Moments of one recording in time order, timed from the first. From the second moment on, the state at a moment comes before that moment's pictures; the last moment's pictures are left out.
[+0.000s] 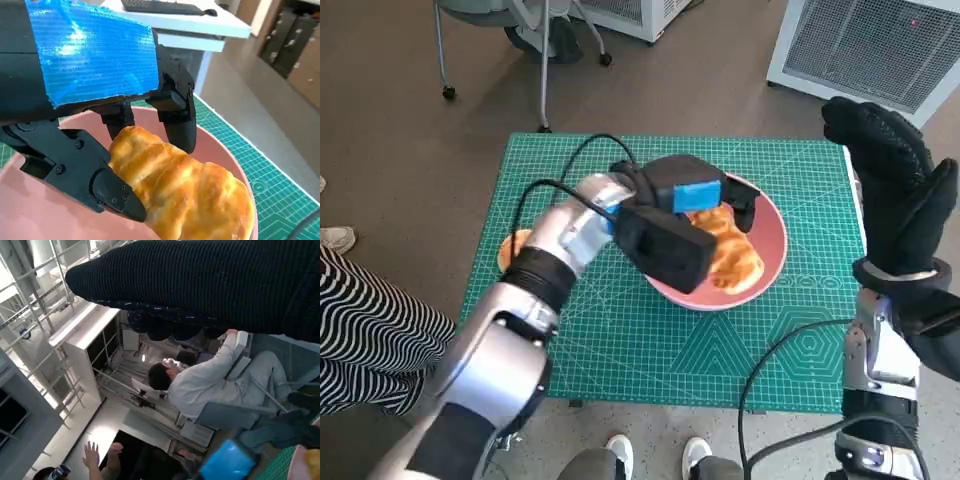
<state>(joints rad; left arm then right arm) -1.23 0.10 -0.47 1.24 0.59 -0.55 -0.21 -0.53 -0.23 -0.20 0.29 0.27 -0.57 0.36</state>
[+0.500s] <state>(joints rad) -1.23 0.11 -0.48 1.21 0.60 -0.47 -0.21 -0.53 -0.23 -0.20 0.28 0.27 -0.56 0.36</state>
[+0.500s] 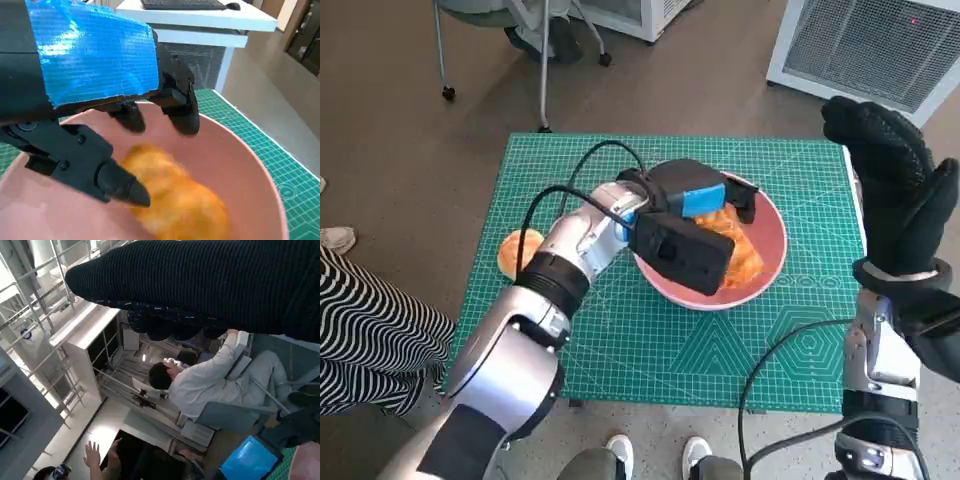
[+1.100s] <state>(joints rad) -1.11 0.45 -0.29 0.90 0.39 -0.66 -0.38 -0.53 -0.22 -0.19 0.28 0.27 -0.57 0.34</state>
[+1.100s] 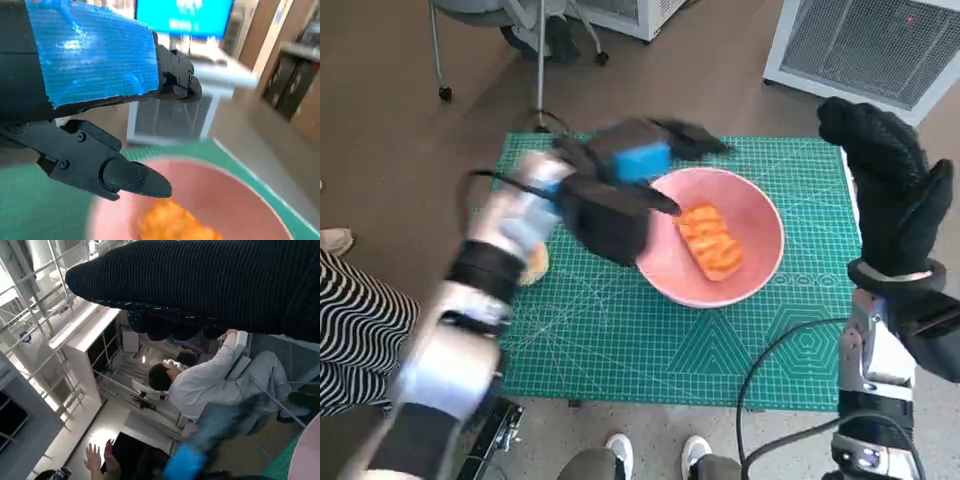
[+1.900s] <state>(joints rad) -0.78 0.81 -0.10 0.45 0.23 -0.45 -0.63 -0.54 -0.22 -0.19 0.30 0.27 -0.57 0.34</state>
